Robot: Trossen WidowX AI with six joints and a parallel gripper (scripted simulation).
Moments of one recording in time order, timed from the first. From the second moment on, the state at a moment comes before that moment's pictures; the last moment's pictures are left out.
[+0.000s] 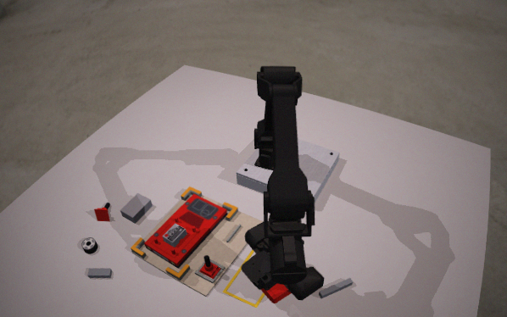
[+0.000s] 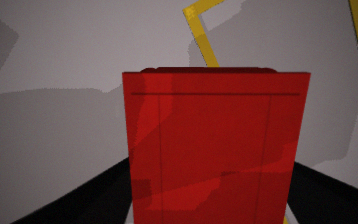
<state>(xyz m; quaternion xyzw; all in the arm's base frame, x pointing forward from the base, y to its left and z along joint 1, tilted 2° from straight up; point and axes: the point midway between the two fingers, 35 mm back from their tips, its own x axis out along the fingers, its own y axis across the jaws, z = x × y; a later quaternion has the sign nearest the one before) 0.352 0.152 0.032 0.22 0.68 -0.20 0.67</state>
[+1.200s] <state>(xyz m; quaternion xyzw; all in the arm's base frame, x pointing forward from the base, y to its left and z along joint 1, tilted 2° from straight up) 0.355 0.147 0.103 0.22 0.68 -0.19 0.67</state>
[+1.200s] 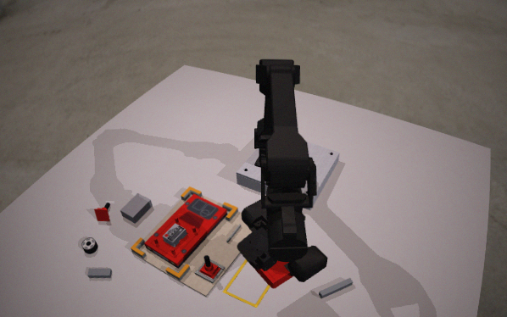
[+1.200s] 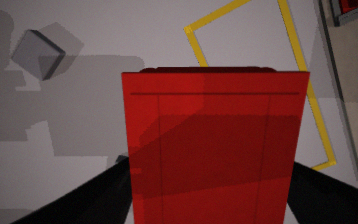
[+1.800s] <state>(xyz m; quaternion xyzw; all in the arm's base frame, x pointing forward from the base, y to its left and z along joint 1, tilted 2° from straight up) 0.368 0.084 0.100 0.19 0.69 -0.17 0.68</state>
